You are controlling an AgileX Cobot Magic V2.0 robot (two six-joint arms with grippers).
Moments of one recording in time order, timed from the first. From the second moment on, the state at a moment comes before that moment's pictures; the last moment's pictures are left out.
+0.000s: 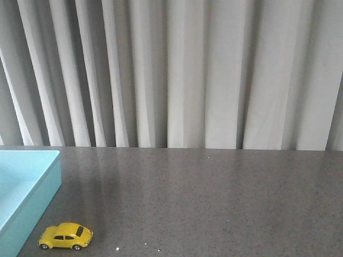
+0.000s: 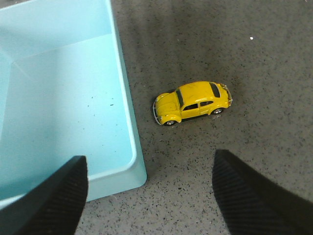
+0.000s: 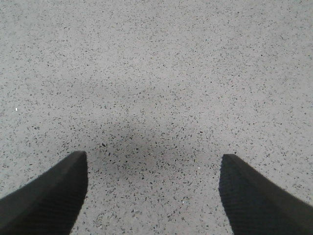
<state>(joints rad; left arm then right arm) -0.02 0.99 -0.95 -0.03 0.75 0.19 0.05 0.73 -0.72 -0.07 0.86 0.07</state>
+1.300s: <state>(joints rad) -0.15 1.98 -1.76 -0.11 1.20 1.09 0.05 0.73 -0.72 -0.07 0.86 0.07</state>
